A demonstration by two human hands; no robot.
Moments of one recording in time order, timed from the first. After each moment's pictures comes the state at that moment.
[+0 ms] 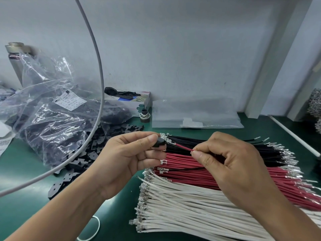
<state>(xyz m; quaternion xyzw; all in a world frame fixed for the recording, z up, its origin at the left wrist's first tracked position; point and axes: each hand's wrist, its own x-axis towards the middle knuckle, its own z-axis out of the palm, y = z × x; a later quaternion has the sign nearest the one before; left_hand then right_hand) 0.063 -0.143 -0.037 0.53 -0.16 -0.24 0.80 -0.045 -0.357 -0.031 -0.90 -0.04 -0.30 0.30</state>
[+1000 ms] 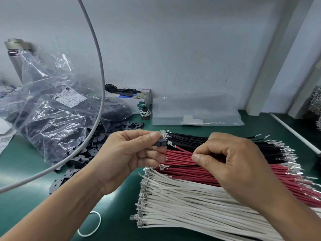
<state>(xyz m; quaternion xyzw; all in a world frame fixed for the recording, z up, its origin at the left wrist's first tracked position) 0.060 -0.140 -0.031 0.57 -0.18 -0.24 0.76 -0.047 -0.358 -0.025 -0.91 -0.05 -0.25 0.31</state>
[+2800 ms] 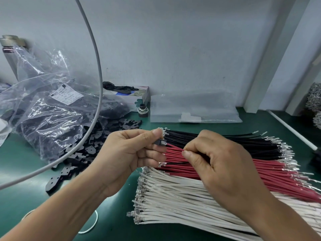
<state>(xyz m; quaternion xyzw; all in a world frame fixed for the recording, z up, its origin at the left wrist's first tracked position) 0.052 -0.149 -0.035 0.58 -0.17 -0.22 0.77 -0.048 -0.340 -0.033 -0.93 -0.06 -0.29 0.24</state>
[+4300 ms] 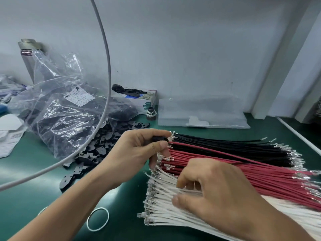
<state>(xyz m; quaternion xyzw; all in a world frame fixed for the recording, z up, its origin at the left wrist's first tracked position) 0.069 -0.139 -0.043 0.68 -0.30 -0.11 0.66 -0.056 -0.320 -0.026 -0.97 -0.09 -0.12 0.17</state>
